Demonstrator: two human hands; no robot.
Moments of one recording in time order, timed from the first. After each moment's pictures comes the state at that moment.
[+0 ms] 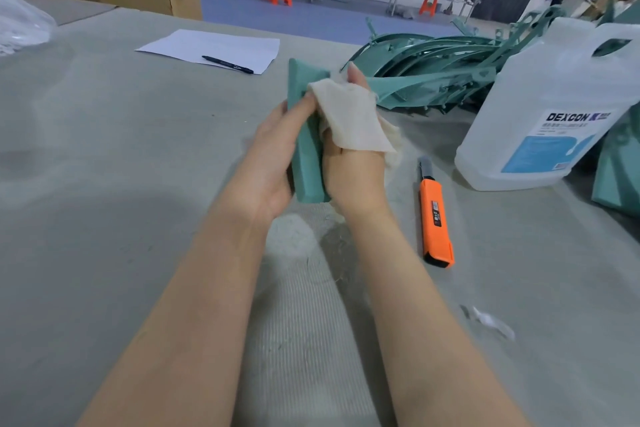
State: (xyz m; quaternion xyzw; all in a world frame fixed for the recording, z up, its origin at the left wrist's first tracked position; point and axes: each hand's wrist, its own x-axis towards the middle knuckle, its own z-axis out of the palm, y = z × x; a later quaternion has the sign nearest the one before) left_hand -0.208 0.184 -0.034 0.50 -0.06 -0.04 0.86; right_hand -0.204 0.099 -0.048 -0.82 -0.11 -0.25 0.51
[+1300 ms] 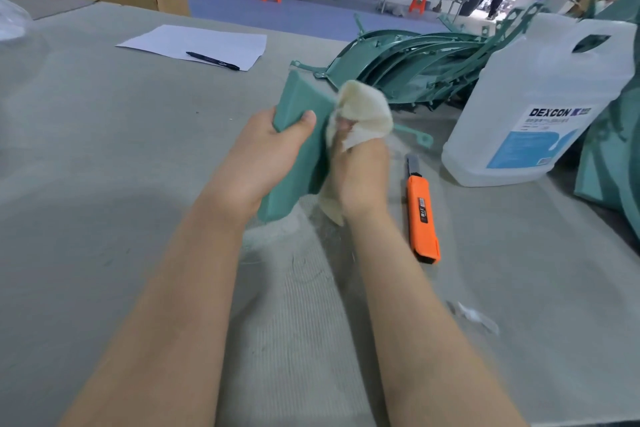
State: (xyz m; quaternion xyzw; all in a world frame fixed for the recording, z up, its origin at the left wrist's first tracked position) left_hand -0.215 0.189 -0.031 0.75 -0.04 0.06 0.66; right_hand -0.191 0.075 -0.057 -0.85 0.09 -0.23 0.46
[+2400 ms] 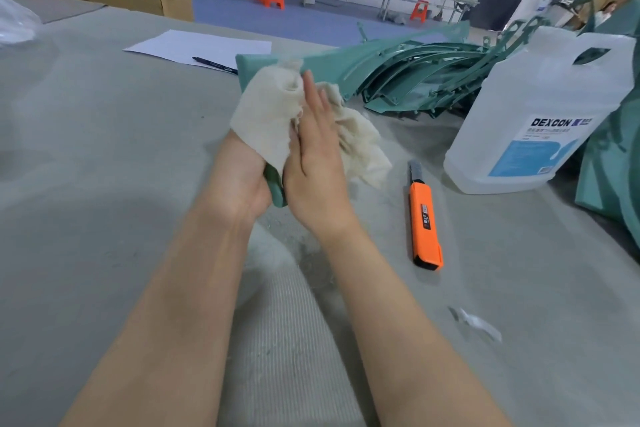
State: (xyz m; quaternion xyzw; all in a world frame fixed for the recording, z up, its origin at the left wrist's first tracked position) left_hand -0.219 0.191 -0.027 0.37 -0.09 0.02 0.93; right_hand -0.218 0.116 -0.053 -0.82 -0.19 -0.27 0.47
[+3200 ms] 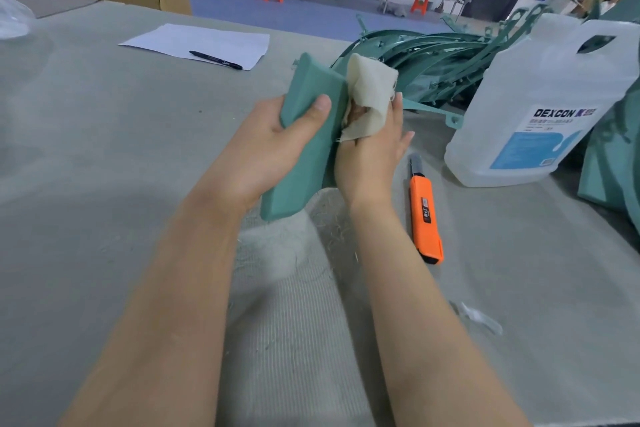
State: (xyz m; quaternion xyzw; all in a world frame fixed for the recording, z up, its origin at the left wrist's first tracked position) left_hand -0.229 0.195 -0.018 0.76 -0.14 0.06 0.64; right_hand -0.186 0.073 -0.054 -0.85 0.03 -0.32 0.42
